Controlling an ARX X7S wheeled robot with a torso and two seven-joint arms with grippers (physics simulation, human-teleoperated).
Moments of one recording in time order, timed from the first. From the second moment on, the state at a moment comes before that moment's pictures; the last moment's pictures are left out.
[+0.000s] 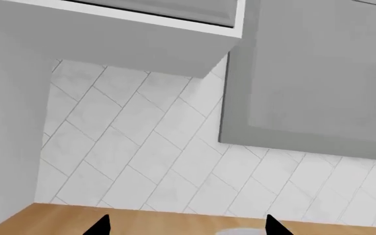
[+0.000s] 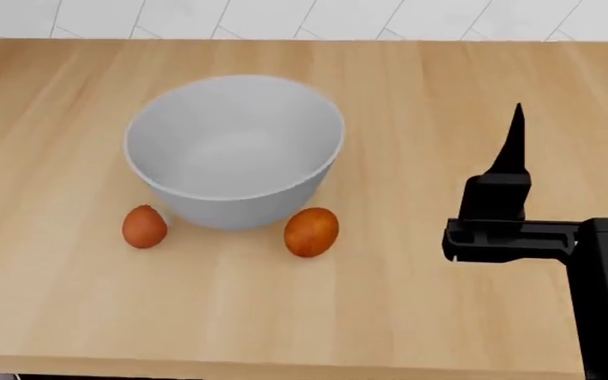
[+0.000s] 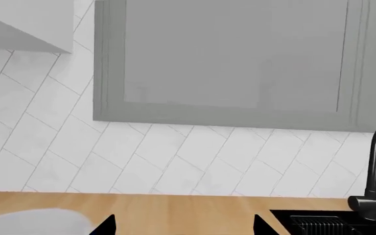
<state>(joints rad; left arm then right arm) -0.33 -0.64 -0.07 0.57 -0.88 -0.39 -0.31 0.58 0.63 0.15 -0.78 0.98 0.99 0.58</state>
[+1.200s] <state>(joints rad) -0.32 -0.62 -0.06 0.55 -0.86 -0.35 -0.30 0.54 0.64 0.15 -0.78 0.98 0.94 0.57</state>
